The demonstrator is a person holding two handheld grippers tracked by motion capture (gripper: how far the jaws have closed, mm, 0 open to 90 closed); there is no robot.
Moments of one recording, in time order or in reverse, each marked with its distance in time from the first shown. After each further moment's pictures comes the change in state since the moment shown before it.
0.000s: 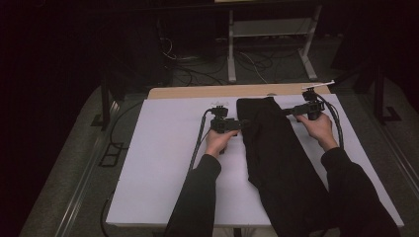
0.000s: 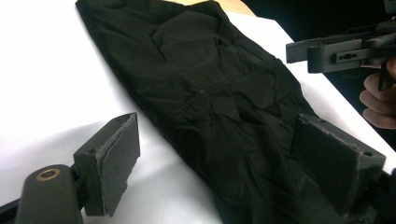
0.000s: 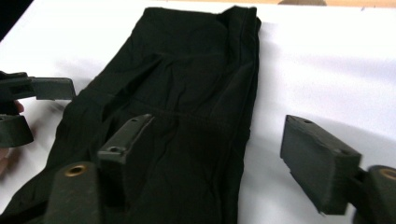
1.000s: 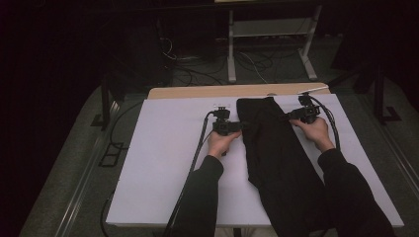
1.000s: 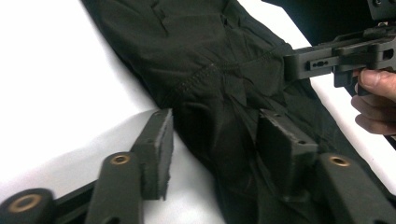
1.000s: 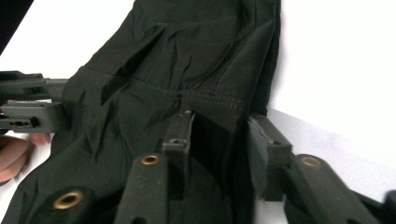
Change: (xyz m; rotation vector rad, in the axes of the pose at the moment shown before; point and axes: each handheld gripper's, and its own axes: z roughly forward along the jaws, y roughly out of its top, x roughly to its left) left arm 0.001 -0.006 0.009 0.048 0.001 -0.055; right arm -0.008 -0.009 0.021 0.077 0.083 0.059
